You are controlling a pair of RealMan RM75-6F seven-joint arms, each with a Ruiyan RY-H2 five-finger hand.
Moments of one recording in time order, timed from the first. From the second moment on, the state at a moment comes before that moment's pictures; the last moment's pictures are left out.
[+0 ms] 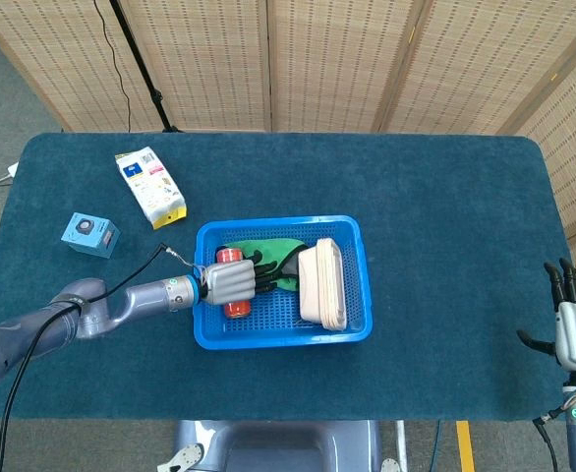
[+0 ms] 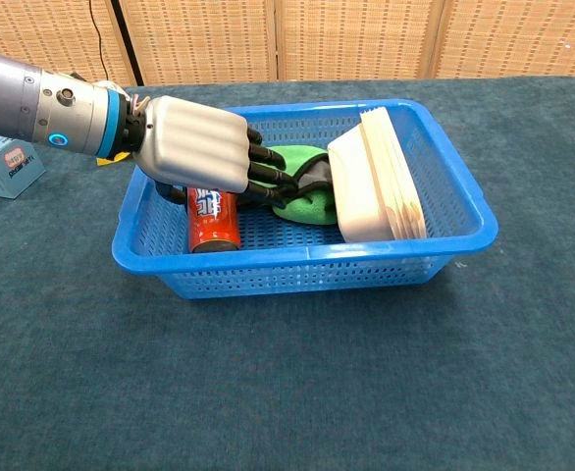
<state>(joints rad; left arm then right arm) -1.25 -1.47 0.19 -1.09 1.92 0.75 0.21 0.12 -1.17 0.18 -1.58 -1.25 1.40 -0.10</state>
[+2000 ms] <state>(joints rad) -0.84 -1.43 0.16 -0.78 1.74 1.12 -0.13 0.13 -1.18 0.13 -1.63 -1.30 1.38 -0.13</state>
